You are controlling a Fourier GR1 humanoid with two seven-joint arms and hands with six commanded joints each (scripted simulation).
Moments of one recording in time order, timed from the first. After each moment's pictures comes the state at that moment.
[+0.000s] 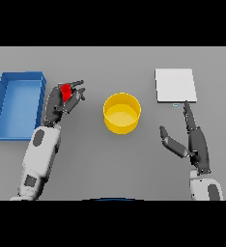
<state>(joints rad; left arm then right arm) -0.49 0.00 0.07 -0.99 -0.12 0.09 -0.18 0.13 -0.07 0.10 -1.71 0.23 -0.06 -0.09</state>
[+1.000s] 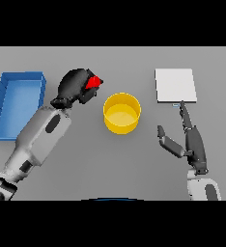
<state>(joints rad) -0.70 0.22 -0.40 -1.09 -0.57 0.04 0.24 0.12 -0.07 0.12 -1.72 0.26 -0.06 -0.06</state>
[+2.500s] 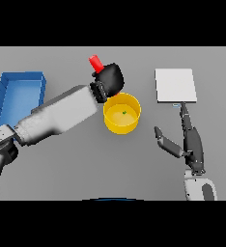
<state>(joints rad) -1.22 0.27 -1.13 -0.80 -1.09 -0.32 0.03 0.12 -0.03 0.11 -1.69 0.25 -0.09 -0.09</state>
